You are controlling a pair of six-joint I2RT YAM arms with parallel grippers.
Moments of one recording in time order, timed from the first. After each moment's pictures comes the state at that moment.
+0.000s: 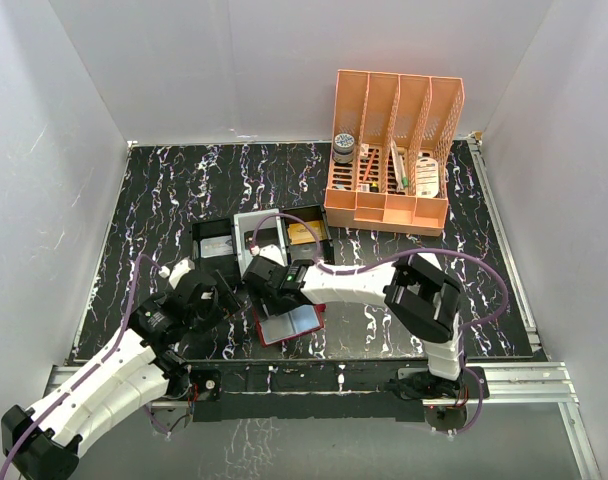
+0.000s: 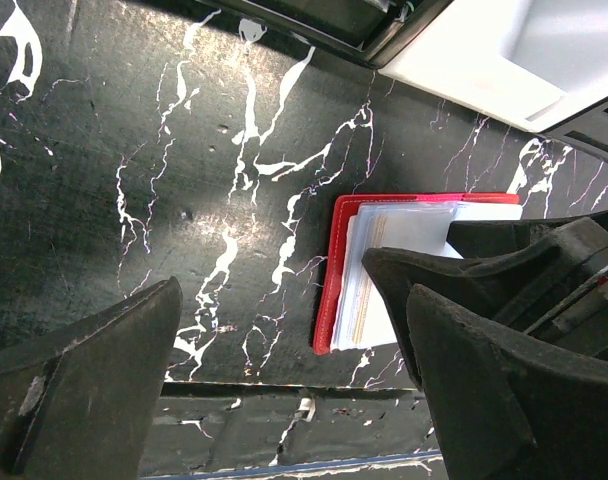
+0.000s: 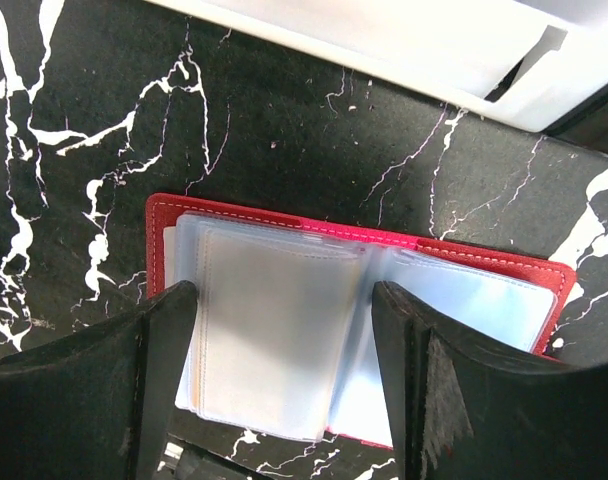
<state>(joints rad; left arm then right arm) -0.64 0.64 0.48 -0.81 -0.21 -1.12 1.14 1.92 1.31 -0.51 0.19 0.68</state>
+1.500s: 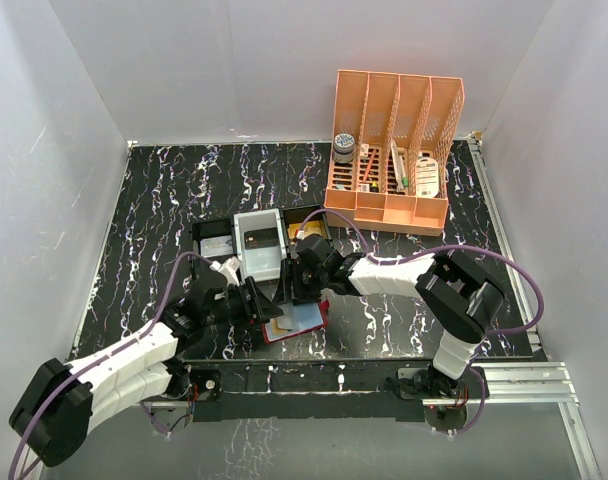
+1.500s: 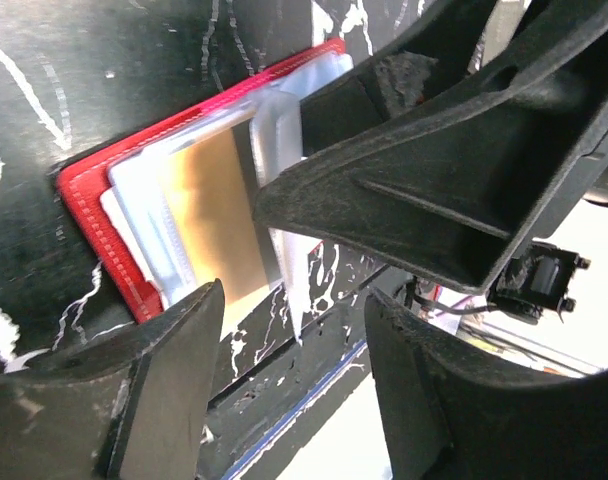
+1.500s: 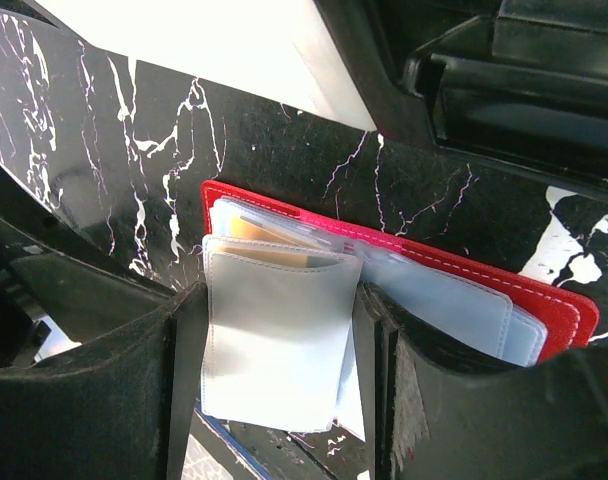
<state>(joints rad) -0.64 0.86 0.23 -0.03 0.31 -1.03 0.89 1.73 0.92 -0.04 -0.27 0.82</state>
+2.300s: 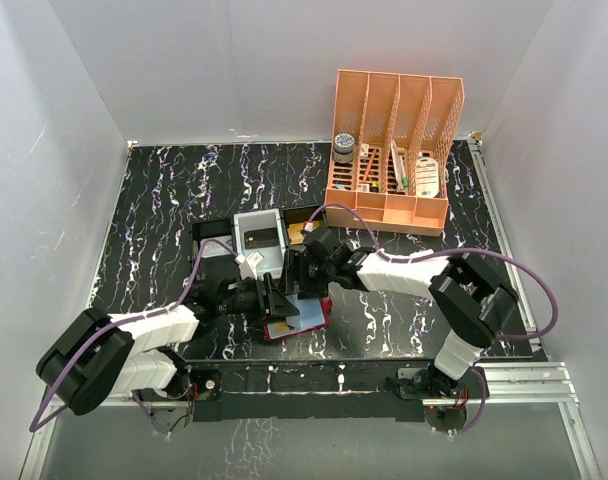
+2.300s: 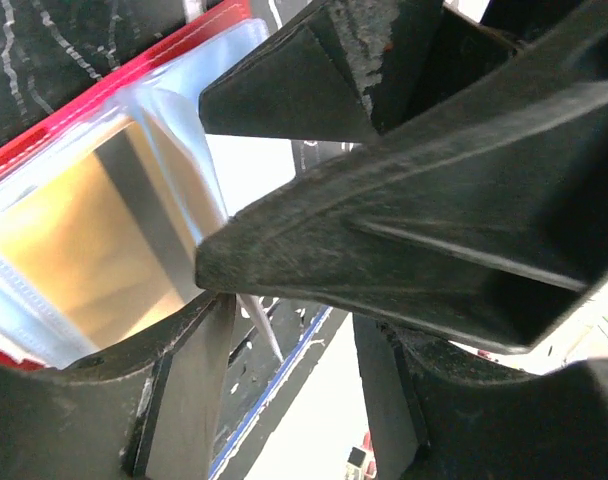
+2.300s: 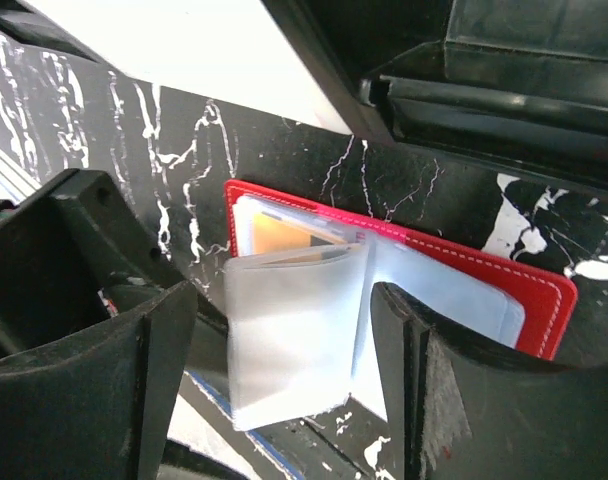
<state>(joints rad) -0.65 1.21 0.25 0.38 0.54 -1.04 0.85 1.69 0.92 -0.07 -0.28 0.85</state>
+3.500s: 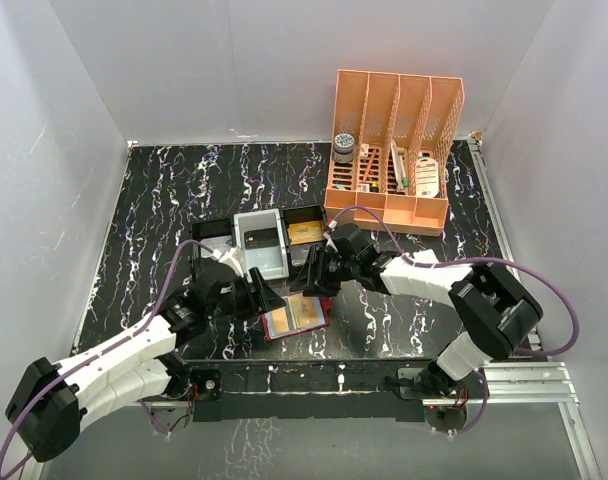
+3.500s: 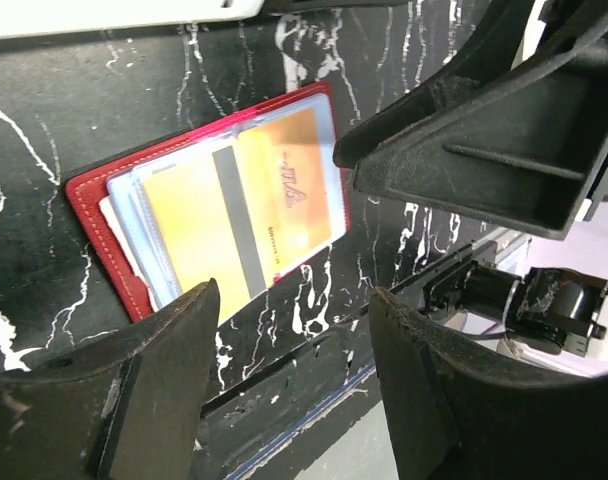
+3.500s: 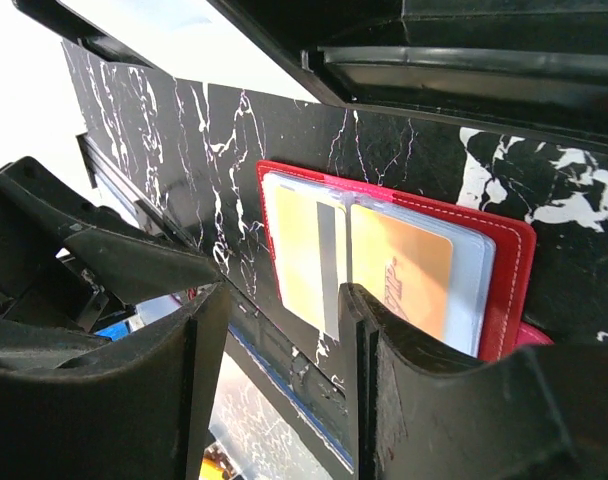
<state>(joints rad) -0.74 0.86 0.38 -0.16 0.15 -0.99 0.71 1.53 0.75 0.04 -0.43 0.95</state>
